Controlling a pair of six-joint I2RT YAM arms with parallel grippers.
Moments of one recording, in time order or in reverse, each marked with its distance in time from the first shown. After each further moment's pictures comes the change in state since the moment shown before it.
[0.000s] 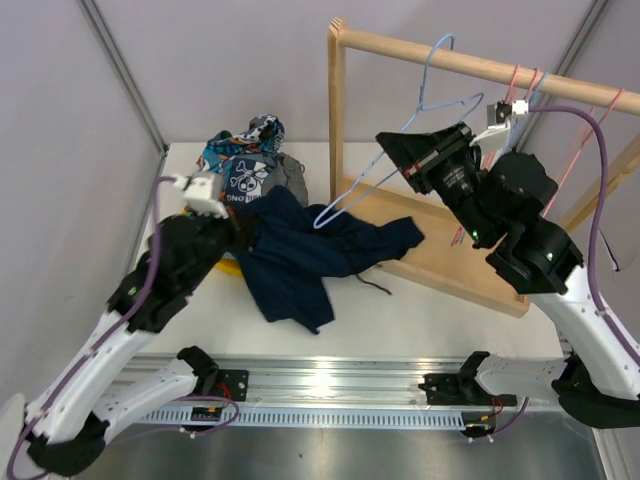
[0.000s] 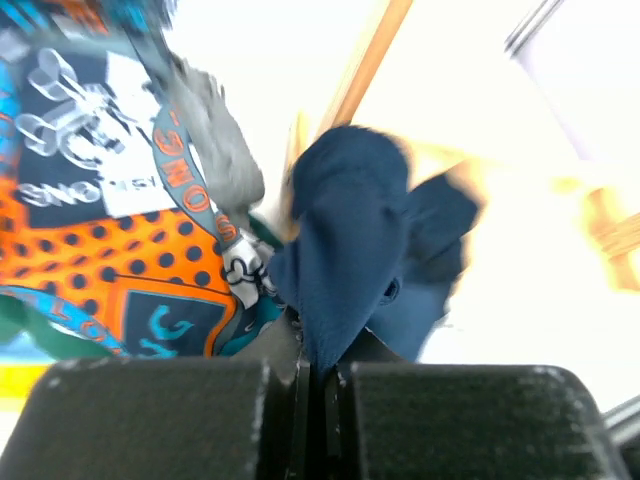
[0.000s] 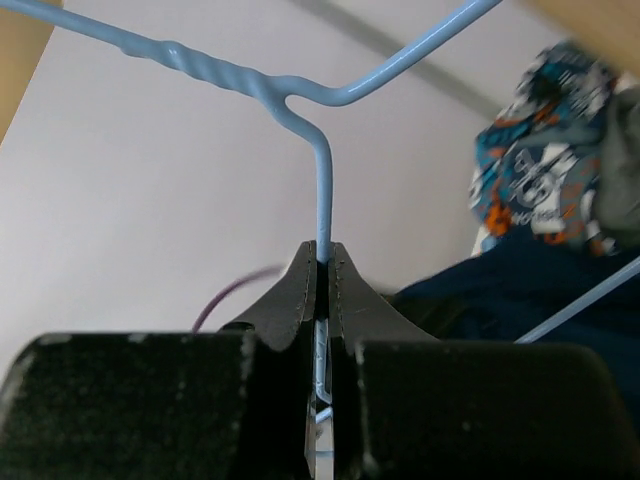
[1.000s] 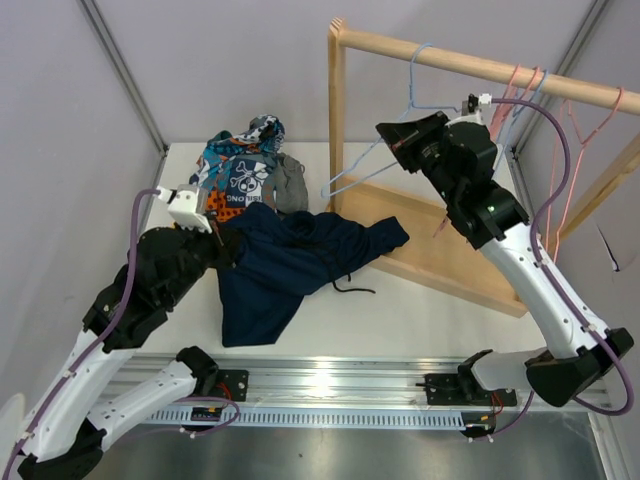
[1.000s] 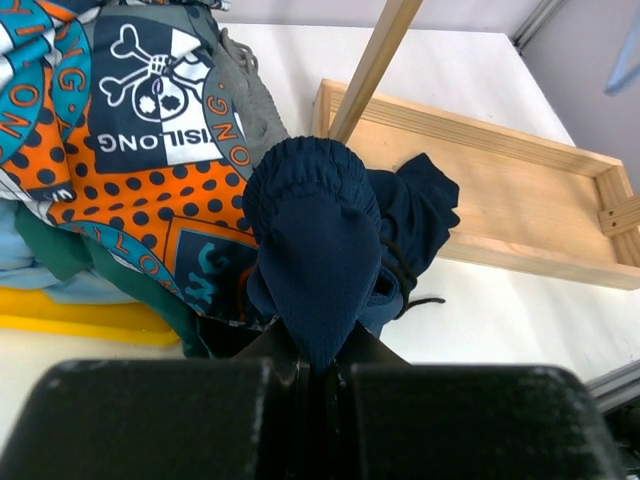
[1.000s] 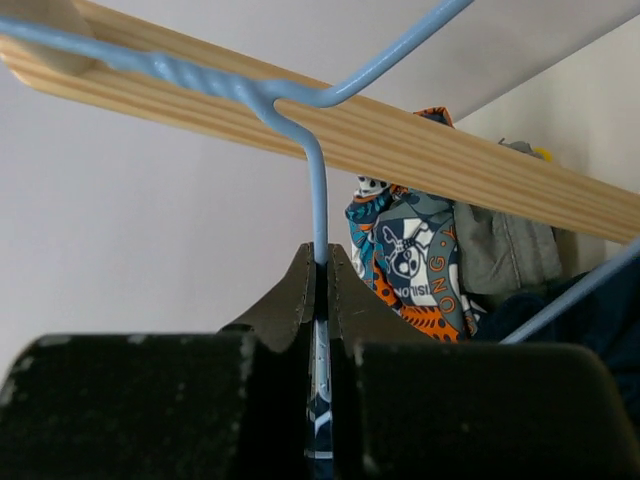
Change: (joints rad) left arm 0.000 -0.161 0.042 -0.229 -0.024 0.003; right arm -0.358 0.203 -0.120 0.126 -0.174 0.079
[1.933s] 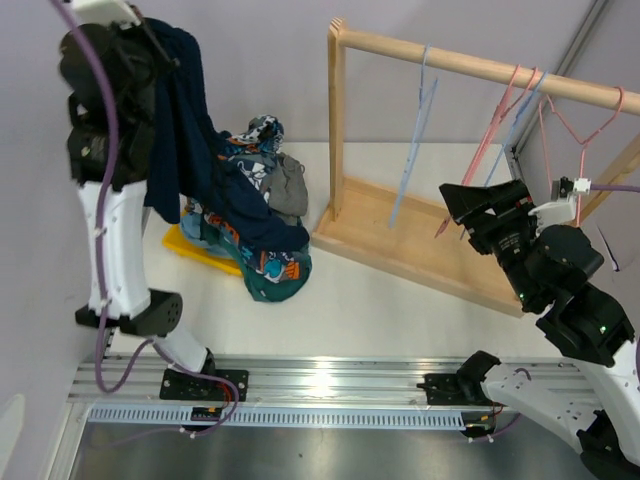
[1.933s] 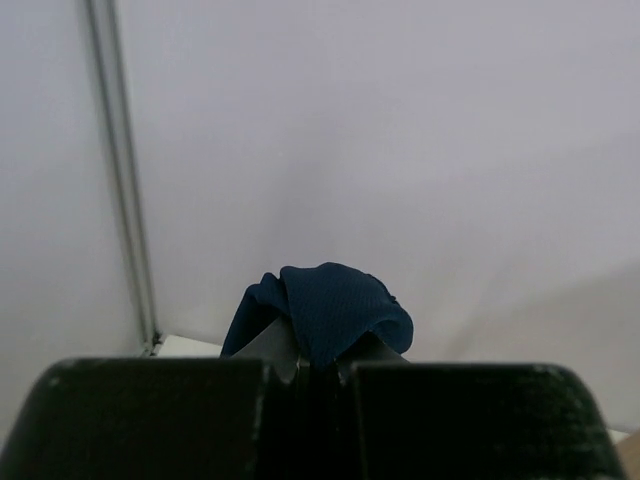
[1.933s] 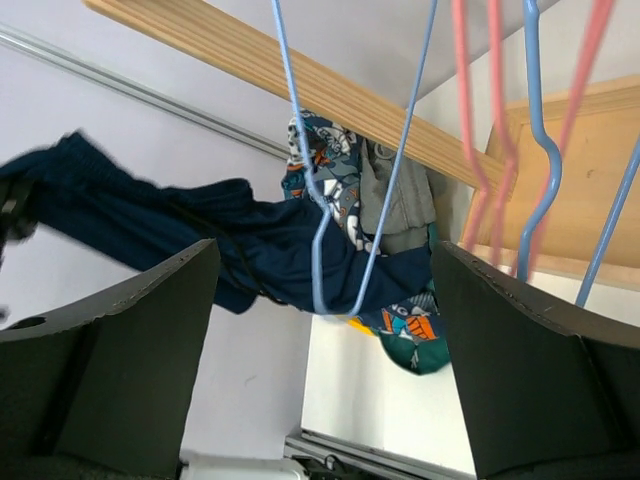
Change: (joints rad) left arm 0.466 0.939 1.422 -0.015 -0.070 0.233; right arm 0.166 -0.572 -0.222 -0.358 0.305 -0.125
